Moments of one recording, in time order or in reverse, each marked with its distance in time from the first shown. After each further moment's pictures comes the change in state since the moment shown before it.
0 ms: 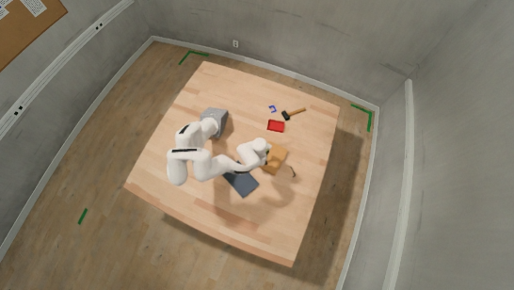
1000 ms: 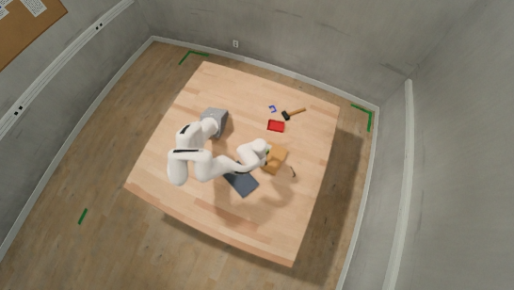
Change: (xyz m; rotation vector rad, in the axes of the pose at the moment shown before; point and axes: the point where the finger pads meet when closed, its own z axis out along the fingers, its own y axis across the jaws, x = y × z) arm 0.000 0.000 0.009 0.000 0.000 0.000
